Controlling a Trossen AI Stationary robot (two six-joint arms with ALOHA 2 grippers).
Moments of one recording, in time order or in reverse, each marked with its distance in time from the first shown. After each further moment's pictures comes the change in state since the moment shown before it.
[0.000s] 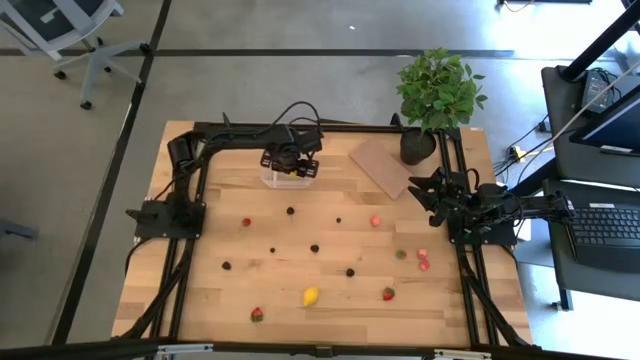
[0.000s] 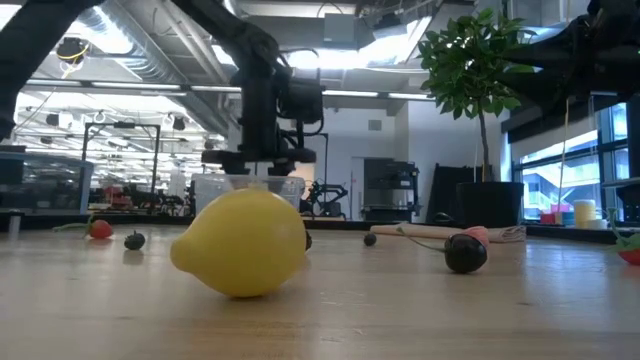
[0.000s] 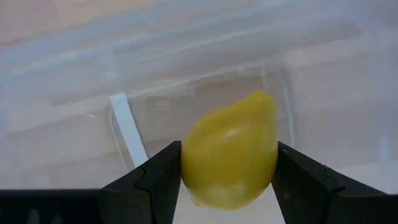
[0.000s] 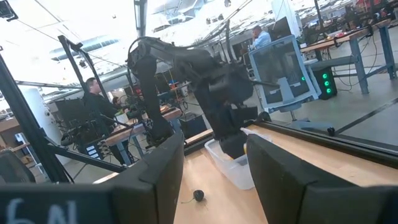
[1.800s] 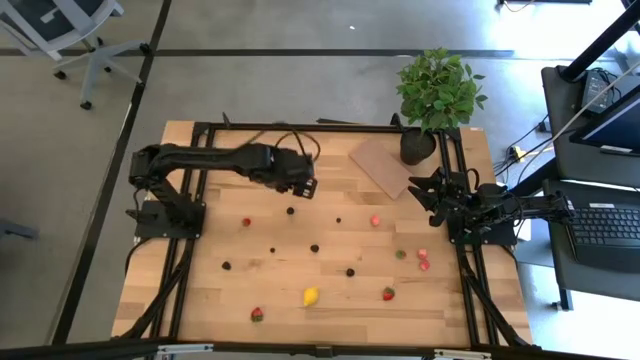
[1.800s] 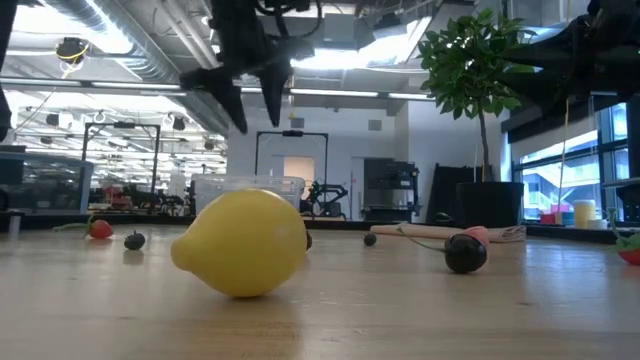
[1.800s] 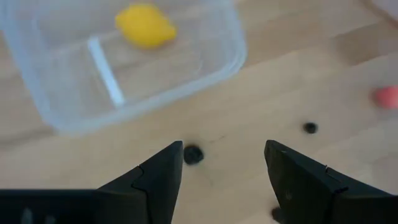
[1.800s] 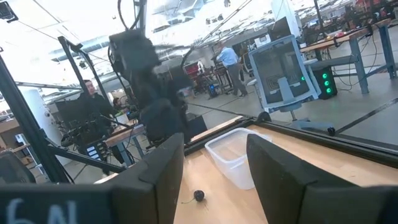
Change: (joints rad) left arm -0.327 -0.307 0.000 -0.116 -0.122 -0.222; right arm 0.000 0.000 0.000 0.000 0.000 0.004
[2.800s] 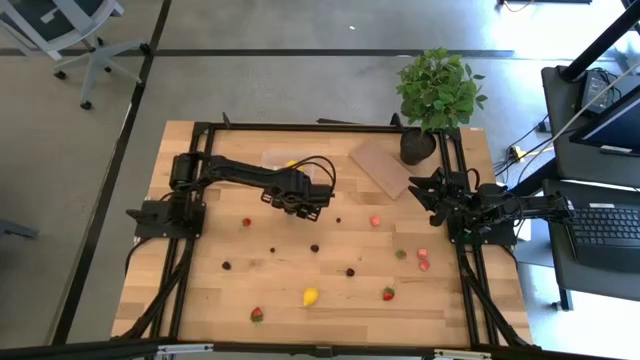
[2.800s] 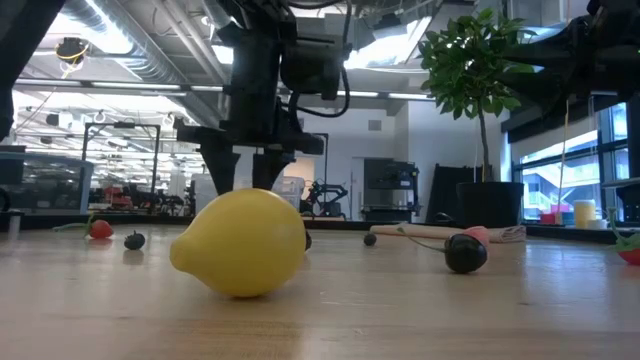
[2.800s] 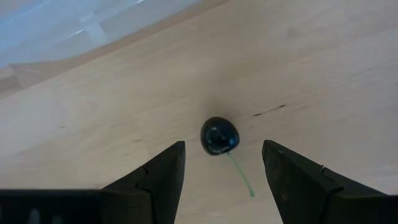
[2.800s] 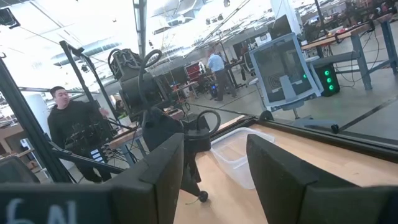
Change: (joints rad) left arm -0.043 0.308 0.000 -0.018 0.067 -0.031; right arm 0.000 0.000 0.000 0.003 0.000 0.026
